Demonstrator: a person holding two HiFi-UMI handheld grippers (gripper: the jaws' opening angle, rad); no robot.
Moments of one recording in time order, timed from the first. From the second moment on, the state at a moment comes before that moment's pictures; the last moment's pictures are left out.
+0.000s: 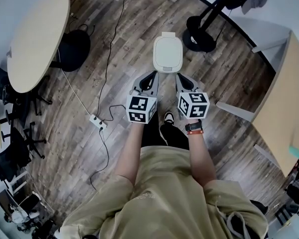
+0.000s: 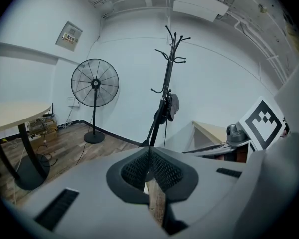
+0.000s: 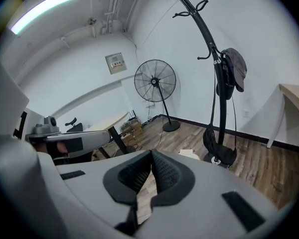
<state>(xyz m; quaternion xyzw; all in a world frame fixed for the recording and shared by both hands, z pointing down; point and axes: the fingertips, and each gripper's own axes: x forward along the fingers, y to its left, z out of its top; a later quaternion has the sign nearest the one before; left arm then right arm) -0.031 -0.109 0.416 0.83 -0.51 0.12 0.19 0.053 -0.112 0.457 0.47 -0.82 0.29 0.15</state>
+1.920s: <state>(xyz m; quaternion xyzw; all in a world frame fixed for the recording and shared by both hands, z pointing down) -0.033 -0.172 0.606 0.82 -0.47 0.17 0.27 0.041 -0.174 0.661 0.41 -0.81 0.32 0.27</state>
